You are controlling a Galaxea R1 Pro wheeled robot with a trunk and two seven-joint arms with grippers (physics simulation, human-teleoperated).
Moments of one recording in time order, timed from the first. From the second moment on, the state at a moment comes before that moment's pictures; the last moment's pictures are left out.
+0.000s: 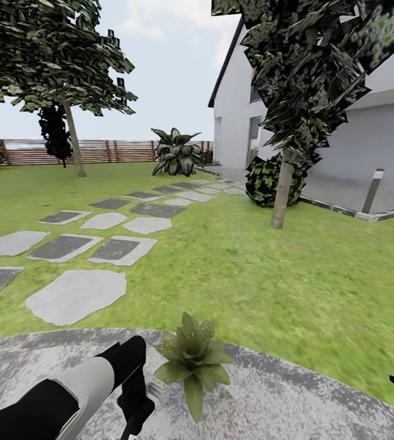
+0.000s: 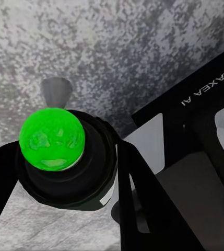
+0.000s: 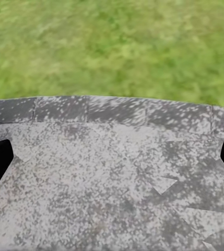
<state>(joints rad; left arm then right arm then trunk) -0.85 -0.09 -0.50 -0.11 -0.49 0.98 -0.94 -0.20 -0.22 -0.96 -1.50 0.56 0.79 1.05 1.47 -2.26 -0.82</state>
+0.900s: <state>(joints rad) -0.86 -0.09 -0.50 -0.16 -0.49 0.98 -0.94 -0.20 -0.22 -0.96 -1.50 0.56 0.79 1.04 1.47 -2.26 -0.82</state>
